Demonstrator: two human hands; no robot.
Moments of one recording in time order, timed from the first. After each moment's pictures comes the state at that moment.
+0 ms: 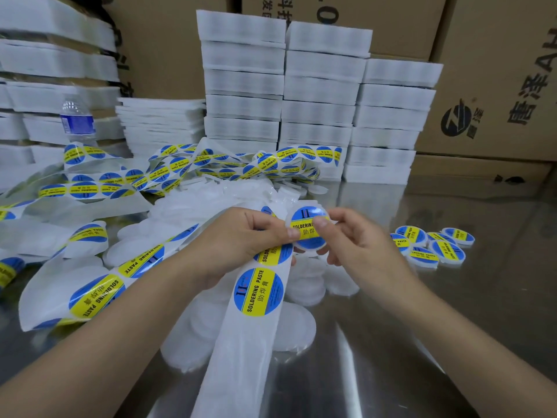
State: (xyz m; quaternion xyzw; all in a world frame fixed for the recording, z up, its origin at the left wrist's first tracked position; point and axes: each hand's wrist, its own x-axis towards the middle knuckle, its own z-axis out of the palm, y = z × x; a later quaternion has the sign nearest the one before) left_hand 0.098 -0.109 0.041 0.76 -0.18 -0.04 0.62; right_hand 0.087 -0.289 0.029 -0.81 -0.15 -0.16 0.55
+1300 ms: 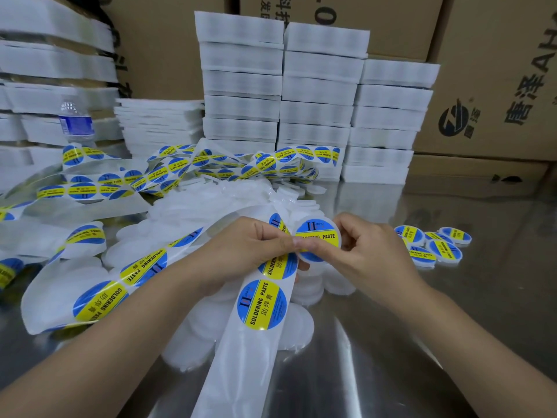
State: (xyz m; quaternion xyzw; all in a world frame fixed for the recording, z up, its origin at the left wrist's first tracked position) left_hand 0.097 -0.113 0.035 0.78 -0.19 -0.10 0.59; right_hand 0.084 -0.301 0.033 -0.90 -0.15 -0.26 0.30
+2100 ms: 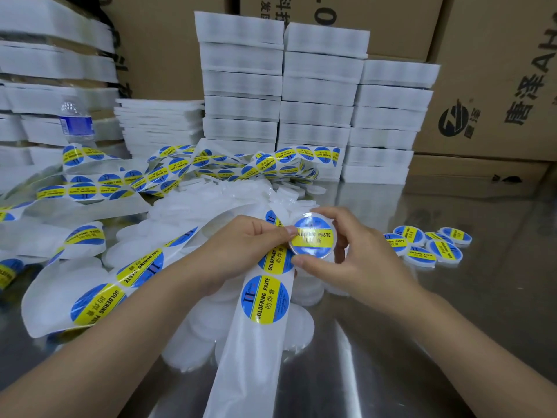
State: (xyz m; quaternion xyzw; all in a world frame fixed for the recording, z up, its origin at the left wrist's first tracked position) left_hand 0.101 -0.112 0.033 0.78 -0.15 -0.07 0.60; right_hand 0.087 -0.299 0.026 -0.90 -0.19 -0.21 0.33
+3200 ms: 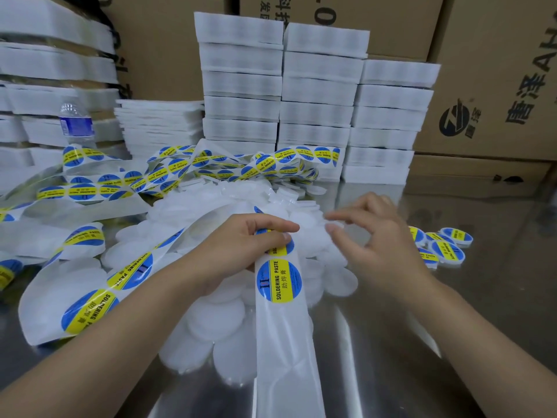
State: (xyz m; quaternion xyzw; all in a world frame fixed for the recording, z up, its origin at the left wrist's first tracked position) left_hand 0.099 -0.113 0.038 0.78 -0.14 -0.04 0.60; right_hand 0.104 -0.316 0.027 -0.85 -0.22 -0.40 0.29
